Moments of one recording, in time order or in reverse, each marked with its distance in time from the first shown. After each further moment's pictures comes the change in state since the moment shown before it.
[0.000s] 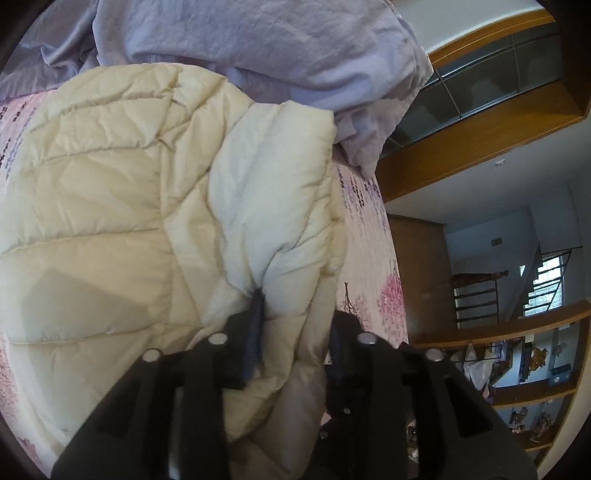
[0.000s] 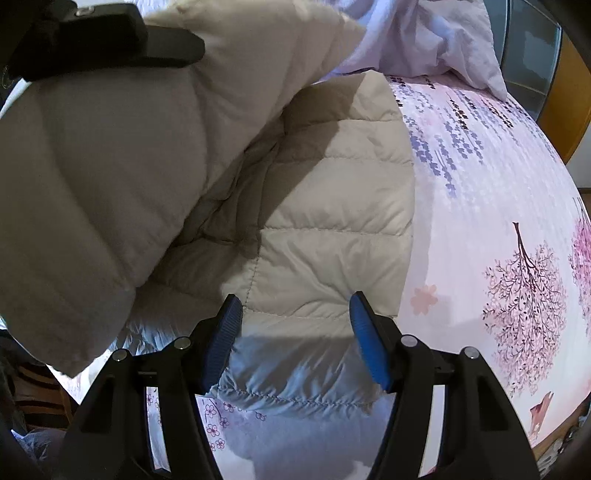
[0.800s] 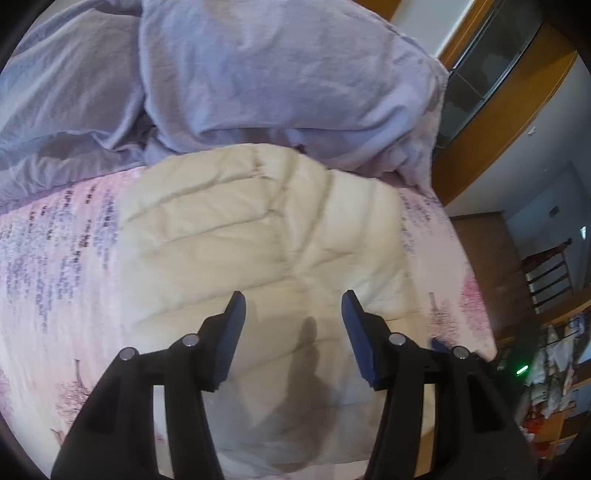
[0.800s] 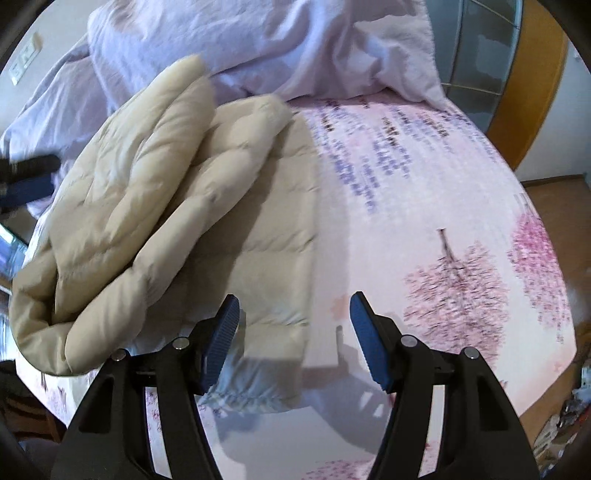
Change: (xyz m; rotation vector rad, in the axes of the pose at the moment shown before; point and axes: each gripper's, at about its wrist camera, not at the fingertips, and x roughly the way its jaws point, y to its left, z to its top) left arm -0.059 0.038 -0.002 0.205 -0.149 0.322; right arm -0.035 -0.048 0.015 0.095 -0.088 -0.166
